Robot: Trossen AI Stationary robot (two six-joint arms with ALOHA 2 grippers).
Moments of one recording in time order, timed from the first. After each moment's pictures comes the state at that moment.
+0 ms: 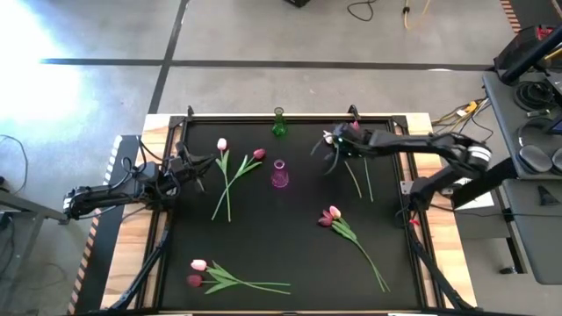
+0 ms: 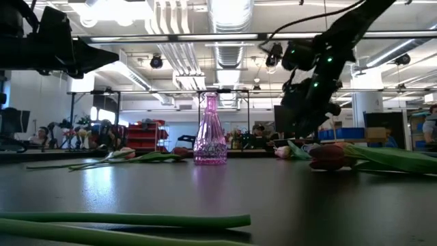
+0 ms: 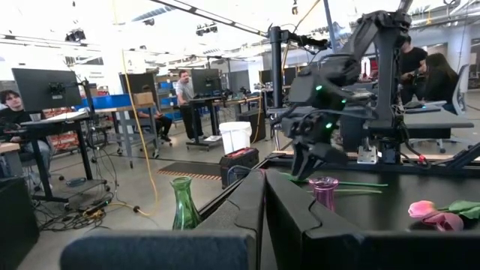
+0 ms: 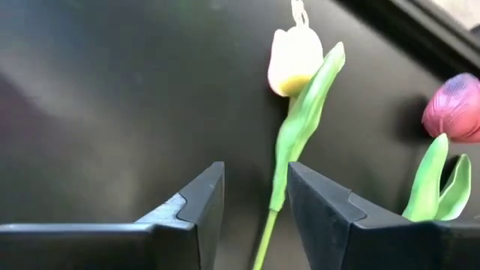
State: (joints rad) left arm 0.15 0.04 0.02 0.20 -0.30 0.16; right arm -0.51 1.50 0.82 -0.42 0.20 0.29
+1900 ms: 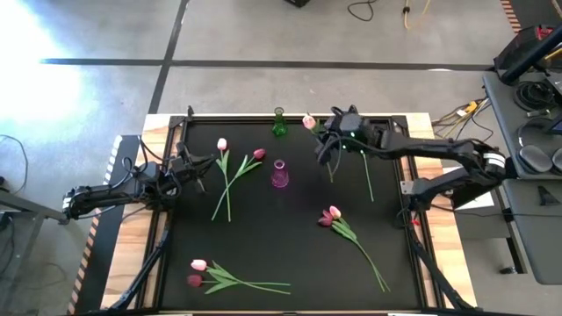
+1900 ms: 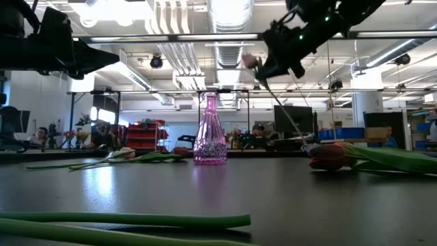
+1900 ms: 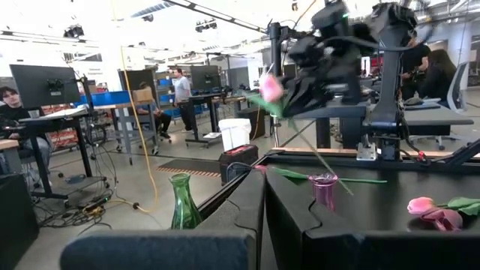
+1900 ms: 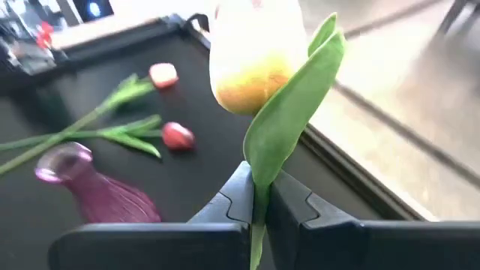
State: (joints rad) left arm 0.15 0.06 0.02 0.20 -0.30 0.15; right arm -0.36 1.32 0.88 -0.01 0.16 0.11
